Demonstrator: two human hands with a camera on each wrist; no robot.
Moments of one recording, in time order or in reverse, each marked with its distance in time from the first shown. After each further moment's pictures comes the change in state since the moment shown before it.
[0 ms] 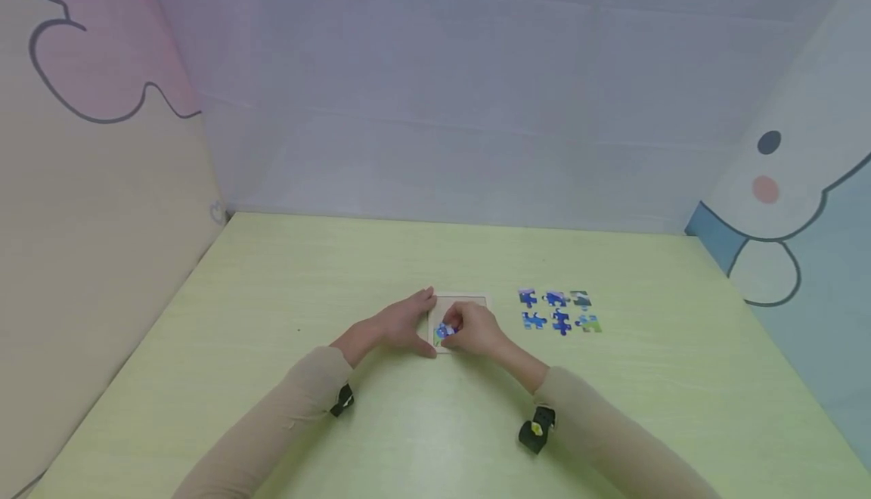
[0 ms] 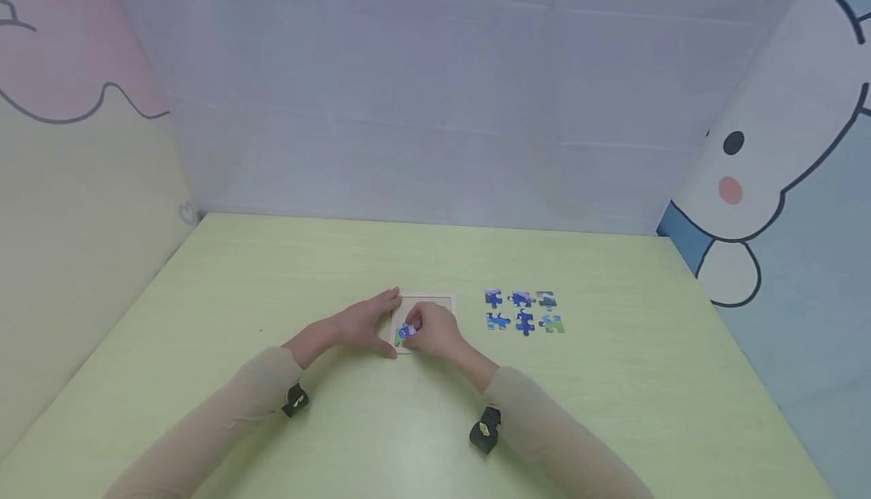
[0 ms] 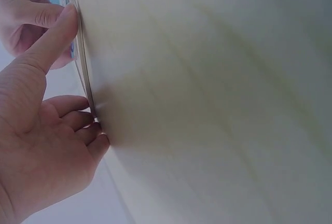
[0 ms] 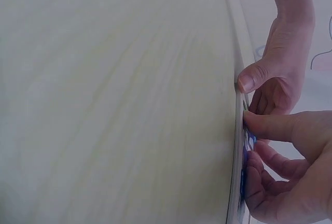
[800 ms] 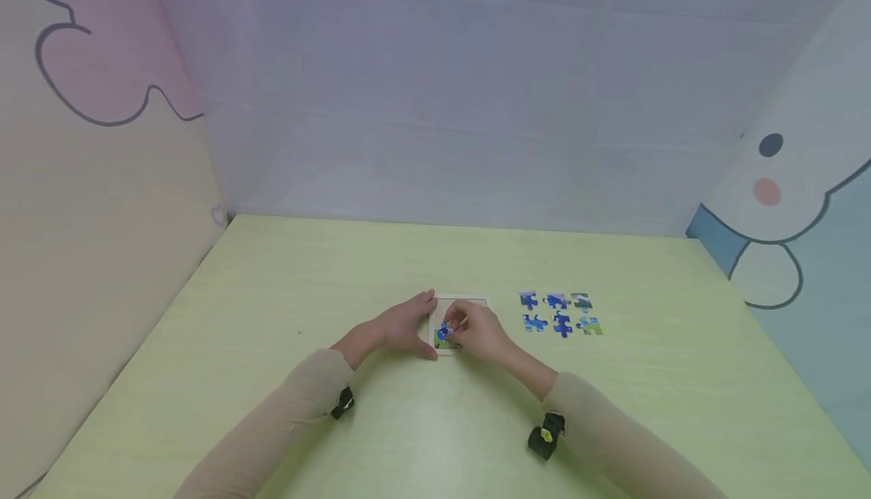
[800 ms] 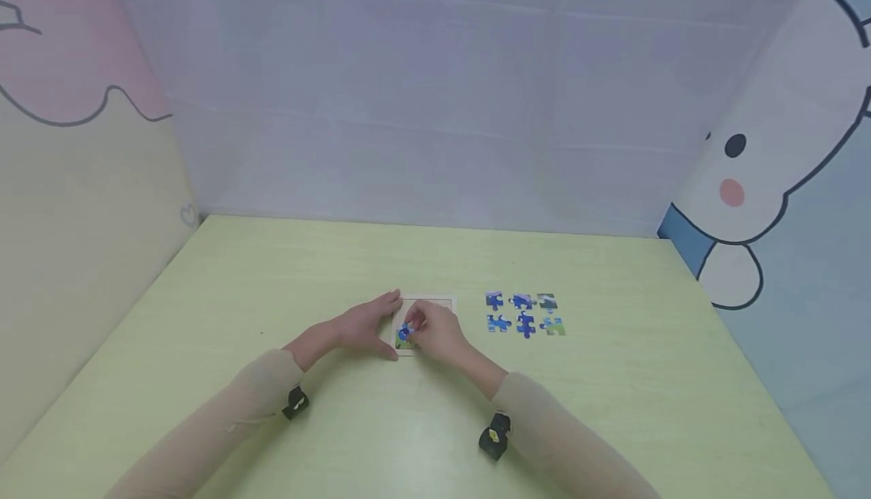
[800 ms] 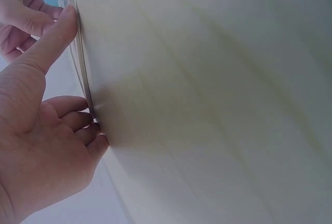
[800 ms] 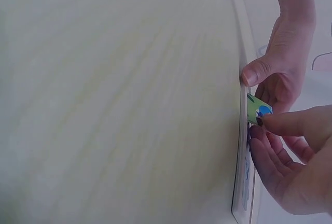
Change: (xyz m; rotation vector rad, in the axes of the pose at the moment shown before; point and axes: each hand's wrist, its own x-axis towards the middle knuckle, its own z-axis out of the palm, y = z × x) left_hand -0.002 0.003 -0.001 -0.016 -0.007 -0.017; right_hand -0.006 0.002 -0.002 0.126 0.038 -0.088
